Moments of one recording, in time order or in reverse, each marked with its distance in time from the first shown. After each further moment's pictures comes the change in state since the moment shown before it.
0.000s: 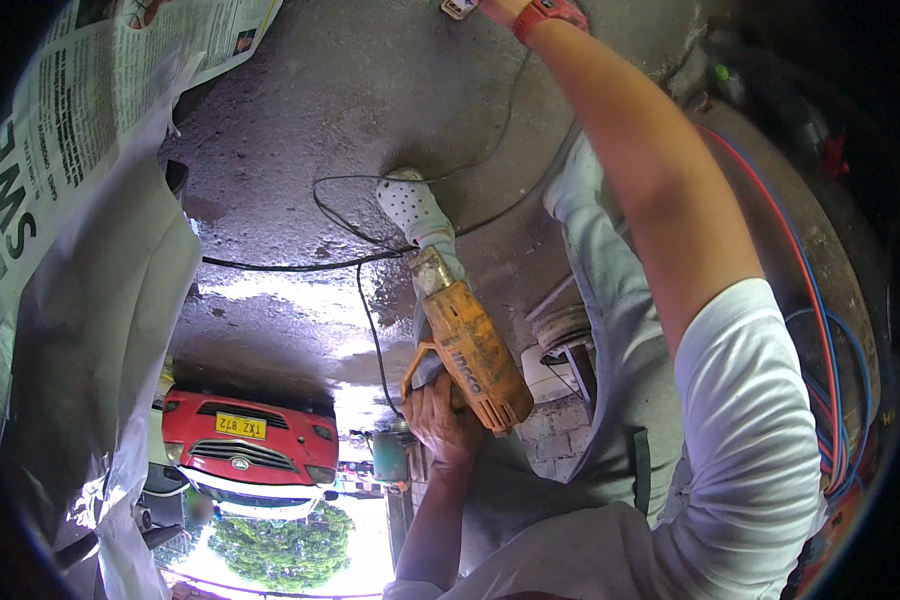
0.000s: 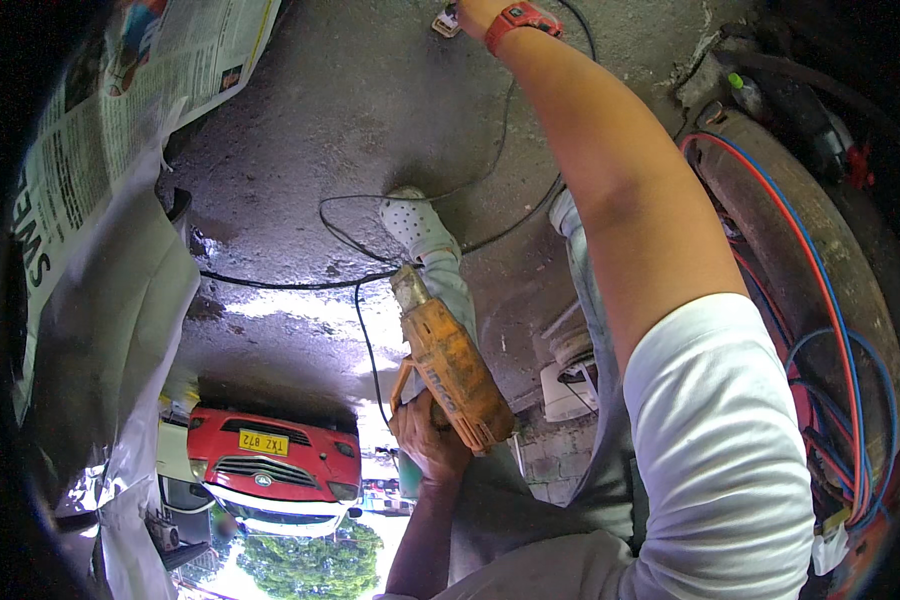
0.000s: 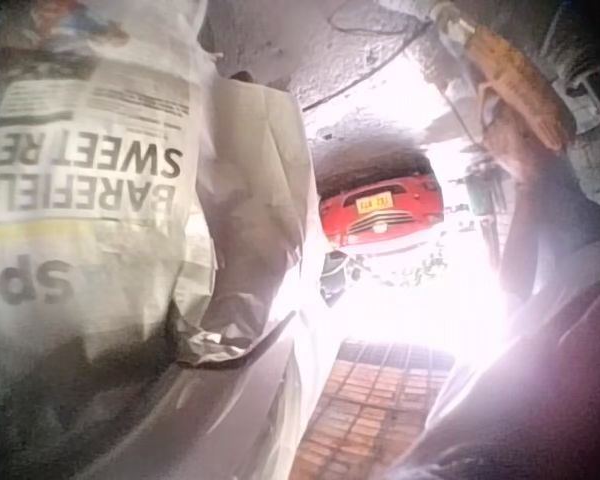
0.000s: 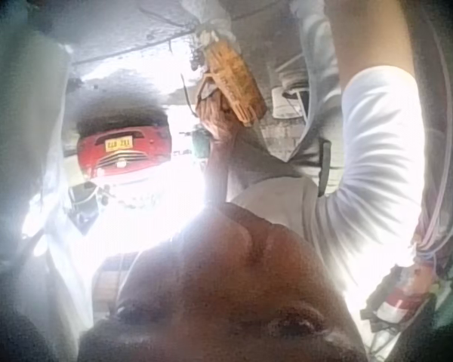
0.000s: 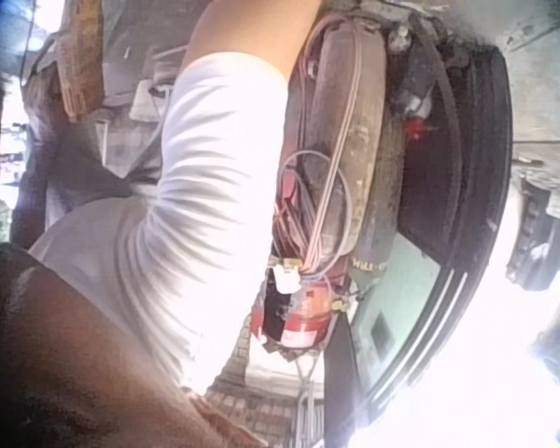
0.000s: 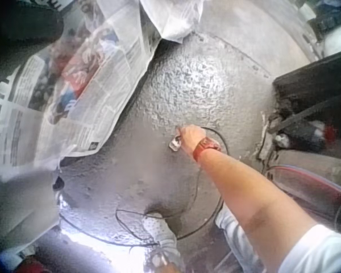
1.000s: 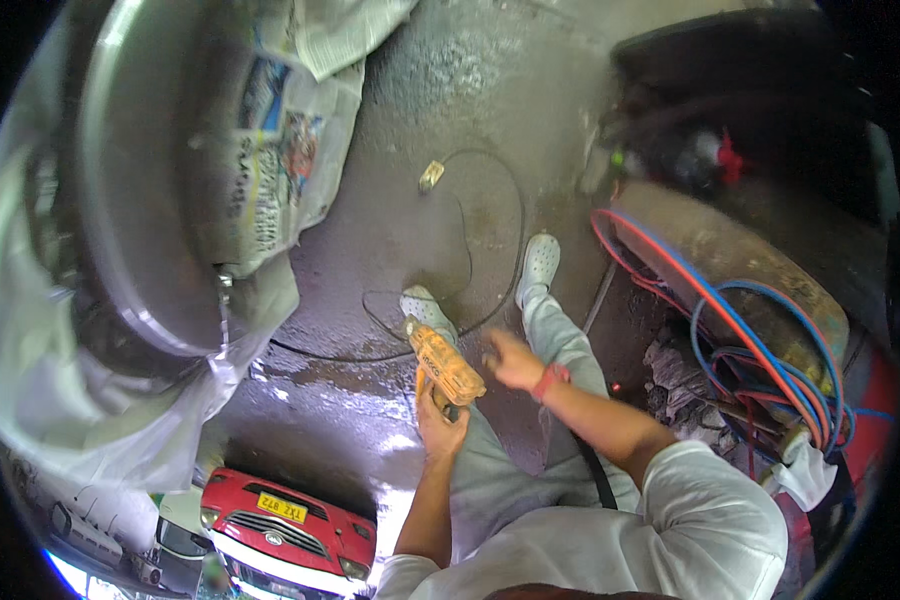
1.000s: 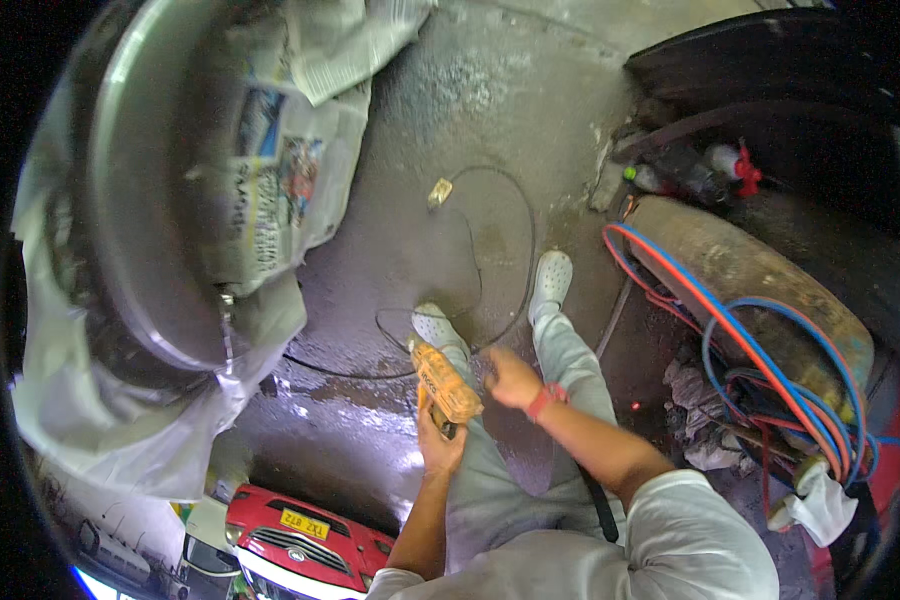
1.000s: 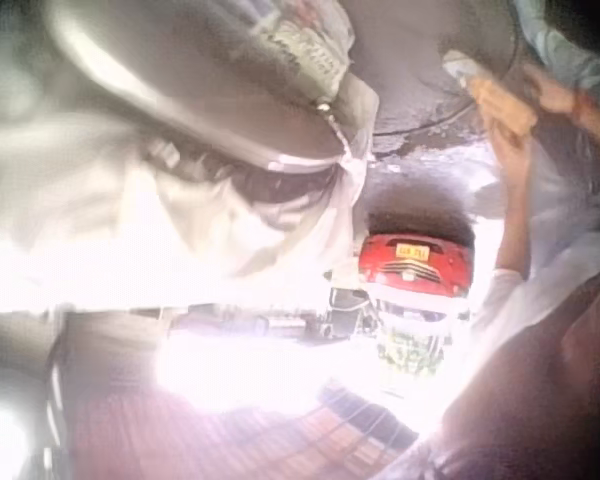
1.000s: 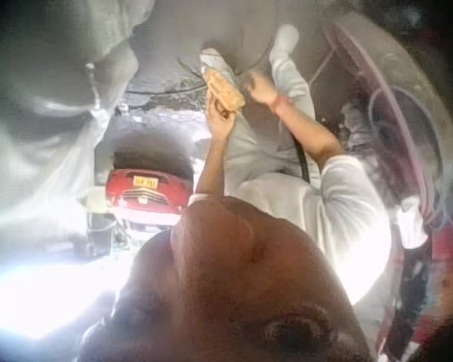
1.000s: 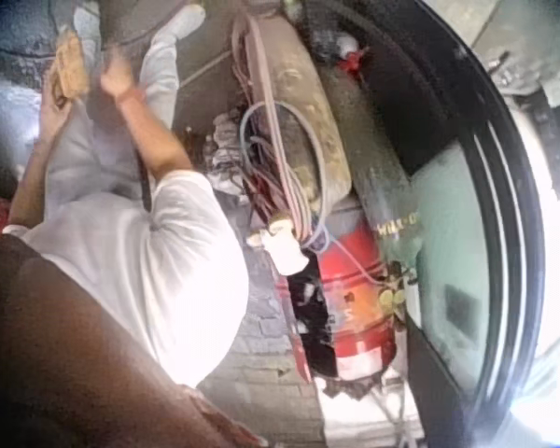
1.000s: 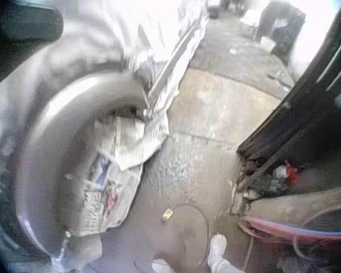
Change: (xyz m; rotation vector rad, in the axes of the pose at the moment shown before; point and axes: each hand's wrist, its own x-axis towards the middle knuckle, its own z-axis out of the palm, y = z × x) left_hand -0.032 0.092 -0.029 -0.288 0.012 0.013; right_hand -0.453 -0.017 -0.177 0.937 -0.452 0.077
